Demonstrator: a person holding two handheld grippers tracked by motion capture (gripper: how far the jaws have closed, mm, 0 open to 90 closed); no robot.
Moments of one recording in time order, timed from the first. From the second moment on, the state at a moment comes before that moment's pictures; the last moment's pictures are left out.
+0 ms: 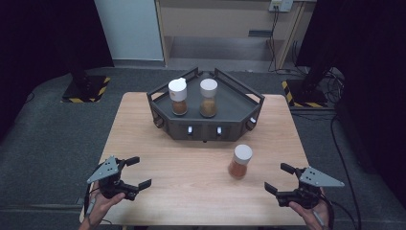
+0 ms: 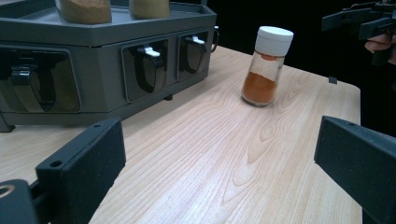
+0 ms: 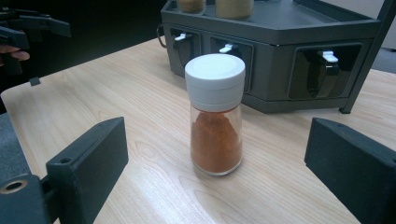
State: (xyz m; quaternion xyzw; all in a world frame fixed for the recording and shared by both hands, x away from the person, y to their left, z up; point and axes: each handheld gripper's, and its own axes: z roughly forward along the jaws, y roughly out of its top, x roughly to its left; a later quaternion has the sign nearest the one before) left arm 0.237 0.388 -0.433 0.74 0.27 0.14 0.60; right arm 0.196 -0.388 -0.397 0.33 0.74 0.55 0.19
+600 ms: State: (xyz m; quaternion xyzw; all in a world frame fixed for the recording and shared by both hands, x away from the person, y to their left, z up) left arm 0.239 0.387 -0.433 0.74 0.27 0.14 0.60; right arm 0.198 -0.387 -0.397 0.33 0.74 0.55 0.19
